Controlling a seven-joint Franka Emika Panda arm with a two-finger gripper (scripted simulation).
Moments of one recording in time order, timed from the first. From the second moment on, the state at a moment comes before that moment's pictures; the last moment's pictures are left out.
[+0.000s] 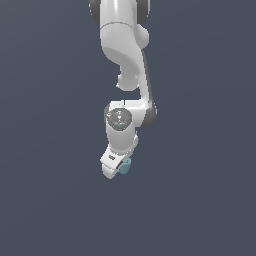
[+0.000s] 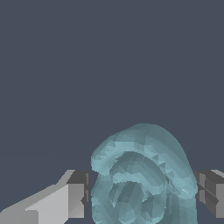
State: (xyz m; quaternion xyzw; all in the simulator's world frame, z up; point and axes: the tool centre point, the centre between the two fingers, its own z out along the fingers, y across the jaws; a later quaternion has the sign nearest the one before) arm 0.060 -0.022 0.060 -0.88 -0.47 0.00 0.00
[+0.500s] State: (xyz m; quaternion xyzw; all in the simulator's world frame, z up) arm 0.045 -0.006 0.065 -0.88 -0.47 0.00 0.00
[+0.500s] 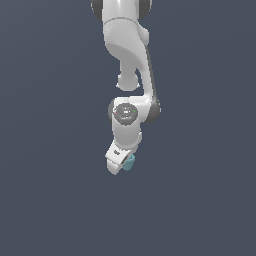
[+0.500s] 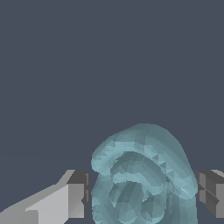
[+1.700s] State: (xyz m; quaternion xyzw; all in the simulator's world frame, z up) arm -0.060 0.126 0.106 -0.88 -0.47 0.00 0.00
